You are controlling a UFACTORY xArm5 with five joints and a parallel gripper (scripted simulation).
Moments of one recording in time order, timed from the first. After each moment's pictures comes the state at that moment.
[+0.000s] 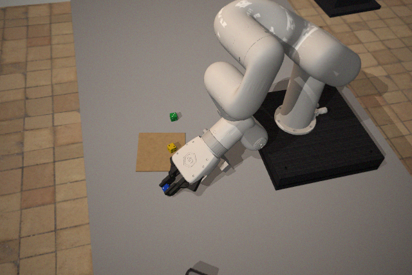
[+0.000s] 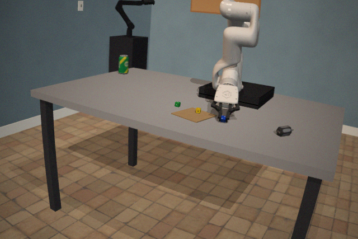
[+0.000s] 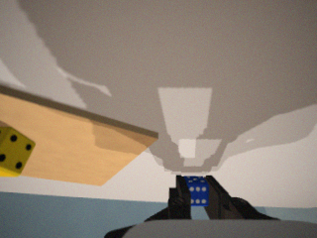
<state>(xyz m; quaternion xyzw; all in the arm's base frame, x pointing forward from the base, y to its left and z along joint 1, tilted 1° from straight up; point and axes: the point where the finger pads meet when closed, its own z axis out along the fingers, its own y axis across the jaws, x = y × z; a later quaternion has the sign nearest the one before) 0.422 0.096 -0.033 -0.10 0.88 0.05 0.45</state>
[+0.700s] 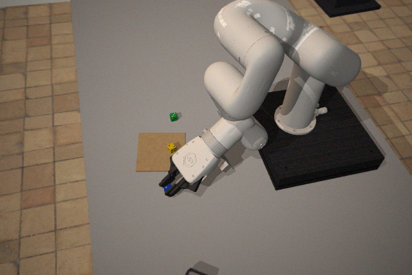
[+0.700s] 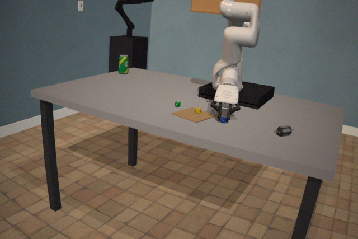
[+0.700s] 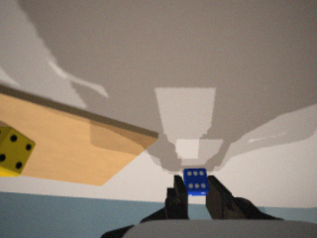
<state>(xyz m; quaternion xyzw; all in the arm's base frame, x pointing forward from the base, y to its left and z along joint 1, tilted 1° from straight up) 0.422 0.096 -0.033 -0.10 0.88 0.05 0.45</state>
